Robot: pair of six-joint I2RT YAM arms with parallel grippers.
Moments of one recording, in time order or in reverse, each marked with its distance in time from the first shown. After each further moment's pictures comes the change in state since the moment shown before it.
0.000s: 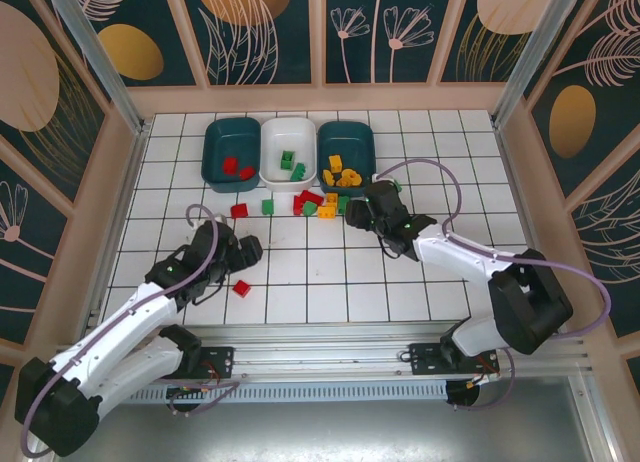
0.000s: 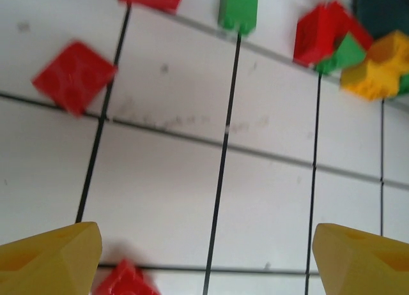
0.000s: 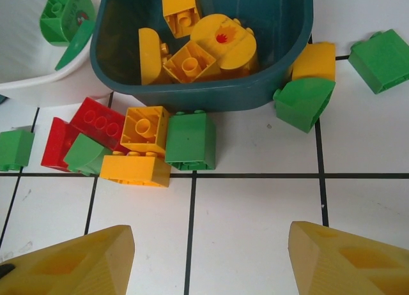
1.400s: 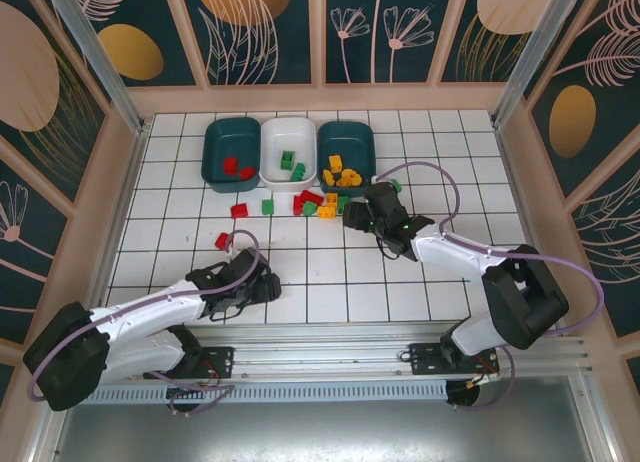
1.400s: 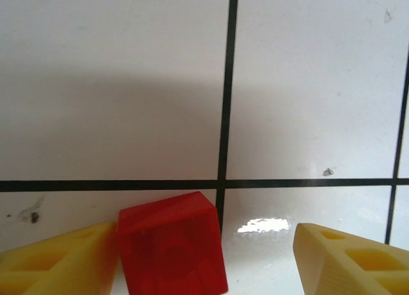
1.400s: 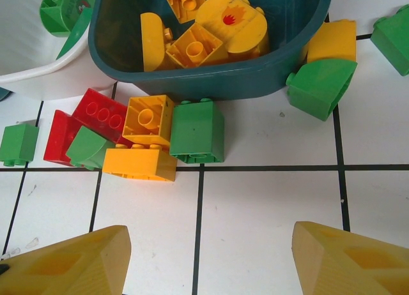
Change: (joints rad) left arm -0.233 0.227 -0.140 0.138 0.029 -0.115; right arm -0.011 0.022 -0.021 0.042 -0.046 0.025
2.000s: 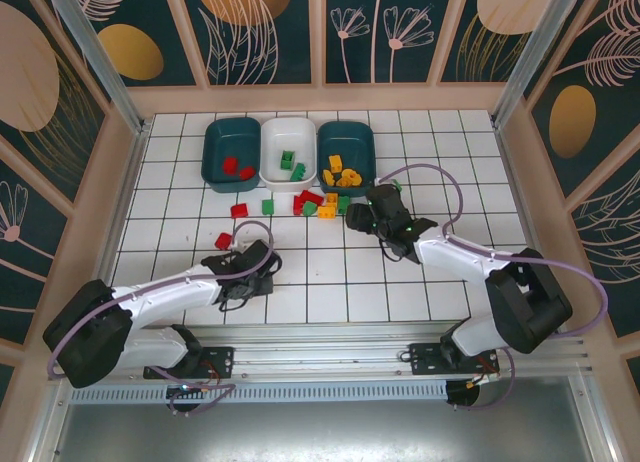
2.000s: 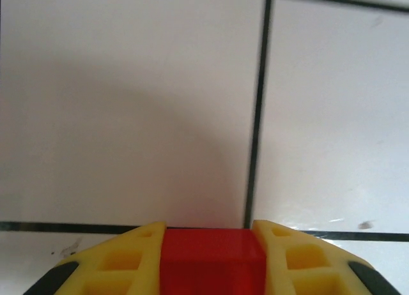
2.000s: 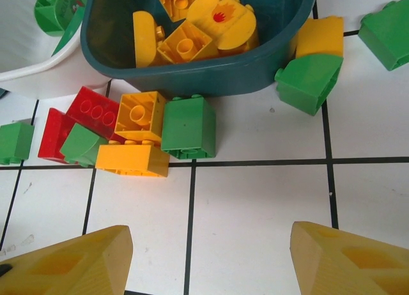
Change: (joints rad) left arm 0.000 0.159 0.145 -0.074 -0.116 0.039; right arm -0.014 -0.028 -0.027 0.000 0.000 0.000
